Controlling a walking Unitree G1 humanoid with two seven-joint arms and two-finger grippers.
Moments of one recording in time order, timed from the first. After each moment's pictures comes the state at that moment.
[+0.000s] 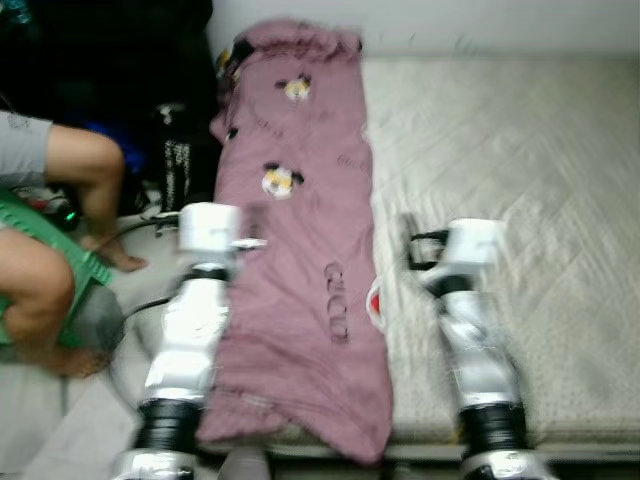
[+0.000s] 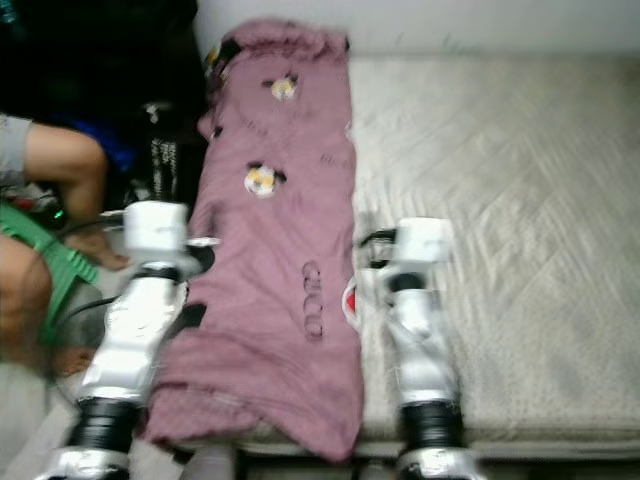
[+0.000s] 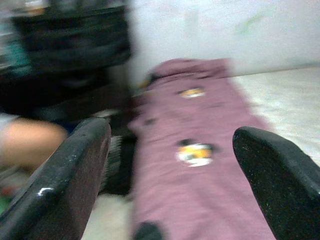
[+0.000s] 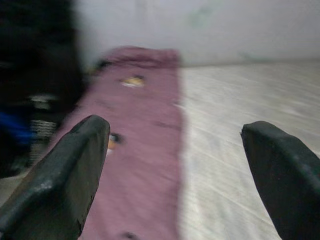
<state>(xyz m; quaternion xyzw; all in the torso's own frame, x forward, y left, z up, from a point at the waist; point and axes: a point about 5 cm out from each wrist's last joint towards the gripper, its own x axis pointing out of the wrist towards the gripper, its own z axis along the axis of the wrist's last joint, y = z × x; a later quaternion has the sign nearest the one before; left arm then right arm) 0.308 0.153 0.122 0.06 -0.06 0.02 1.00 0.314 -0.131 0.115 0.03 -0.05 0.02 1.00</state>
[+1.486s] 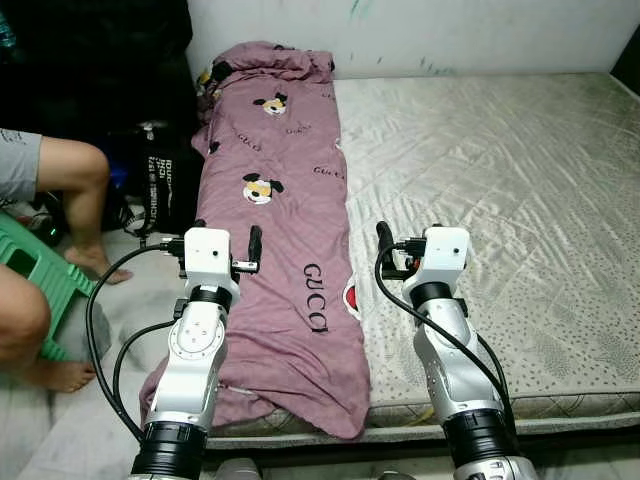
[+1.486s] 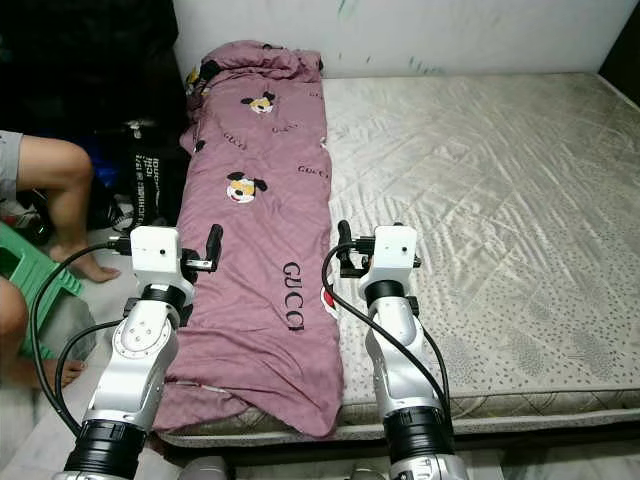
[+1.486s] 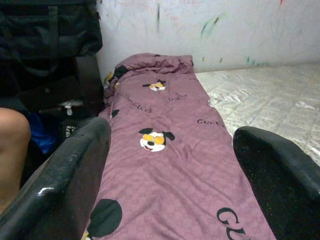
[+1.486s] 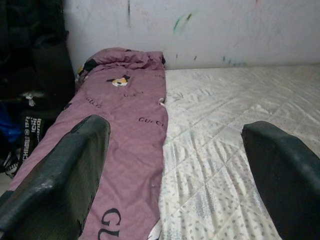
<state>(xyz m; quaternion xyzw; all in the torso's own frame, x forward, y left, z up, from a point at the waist) 0.294 0.137 0.105 0.03 -0.03 -0.02 1.00 0.305 -0.125 0.099 0.03 -0.02 0.02 1.00</state>
